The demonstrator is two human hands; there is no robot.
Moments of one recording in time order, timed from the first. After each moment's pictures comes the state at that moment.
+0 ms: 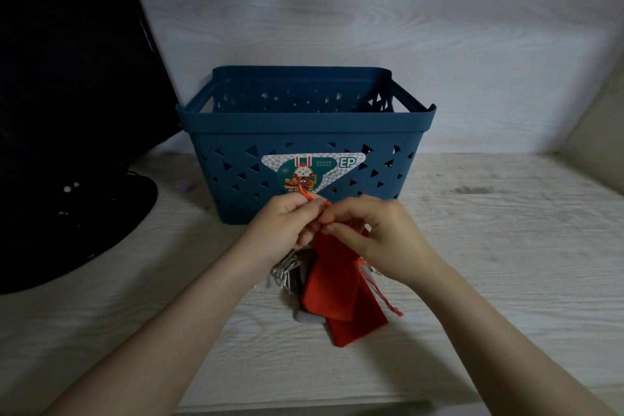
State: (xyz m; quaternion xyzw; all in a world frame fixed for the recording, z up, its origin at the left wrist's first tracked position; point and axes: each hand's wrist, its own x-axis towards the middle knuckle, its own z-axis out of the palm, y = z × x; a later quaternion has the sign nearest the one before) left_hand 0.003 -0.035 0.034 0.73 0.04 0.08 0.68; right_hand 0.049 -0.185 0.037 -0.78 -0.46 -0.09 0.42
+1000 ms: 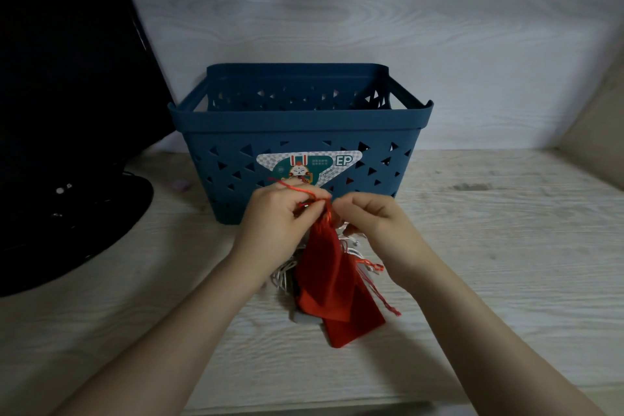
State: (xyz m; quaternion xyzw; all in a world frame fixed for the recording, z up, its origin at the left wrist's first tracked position) left_hand 0.007 -0.032 0.037 0.87 -0.09 0.36 0.32; right_hand 0.046 -0.180 0.038 -0.67 -0.29 0.12 0.67
